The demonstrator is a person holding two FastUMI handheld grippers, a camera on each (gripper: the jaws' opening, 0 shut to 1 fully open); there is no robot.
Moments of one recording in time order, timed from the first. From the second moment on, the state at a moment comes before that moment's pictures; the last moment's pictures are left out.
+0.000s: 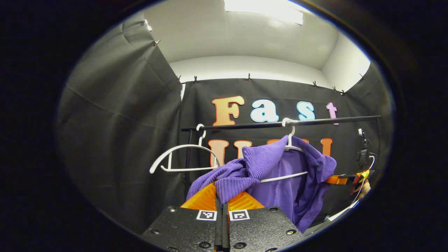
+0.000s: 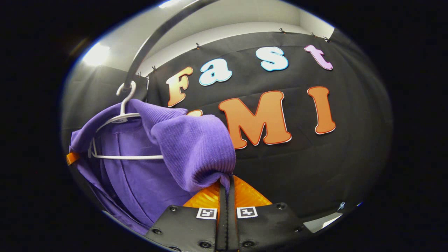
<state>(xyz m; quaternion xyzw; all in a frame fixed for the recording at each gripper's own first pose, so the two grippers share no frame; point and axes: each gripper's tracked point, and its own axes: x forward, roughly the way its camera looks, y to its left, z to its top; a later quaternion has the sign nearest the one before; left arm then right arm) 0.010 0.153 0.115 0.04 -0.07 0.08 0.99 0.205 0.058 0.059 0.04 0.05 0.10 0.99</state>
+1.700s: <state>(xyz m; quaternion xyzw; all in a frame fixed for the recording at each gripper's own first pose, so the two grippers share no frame) 0.076 0.224 0.019 0.04 0.02 0.12 0.99 0.307 -0.039 -0.038 0.12 0.18 0.00 0.98</state>
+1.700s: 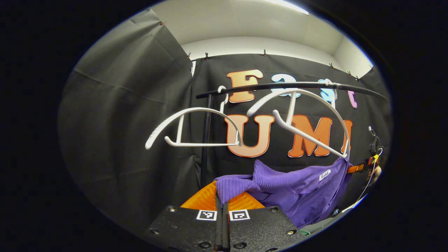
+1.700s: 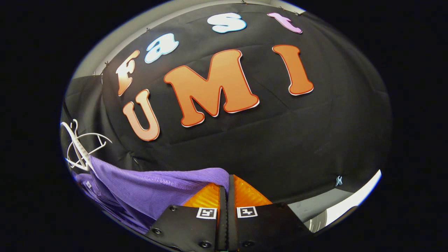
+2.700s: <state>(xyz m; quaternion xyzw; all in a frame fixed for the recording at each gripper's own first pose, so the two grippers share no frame) 0.064 0.094 -0.054 0.00 0.08 0.01 1.00 0.170 0.016 -0.072 0.07 0.17 0.05 0.98</state>
